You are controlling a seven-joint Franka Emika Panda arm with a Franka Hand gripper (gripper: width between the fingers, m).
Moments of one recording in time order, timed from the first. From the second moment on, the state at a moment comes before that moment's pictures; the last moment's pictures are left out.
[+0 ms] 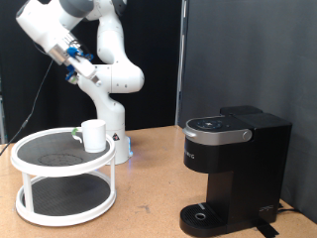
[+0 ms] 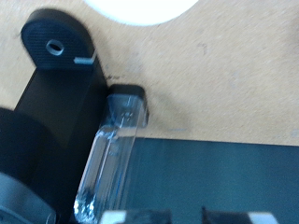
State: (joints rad) arm -0.30 -0.78 -0.51 -2.65 0.32 1.64 1.75
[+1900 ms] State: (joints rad) arm -0.28 -0.52 -0.60 -2.53 0.29 1.75 1.57
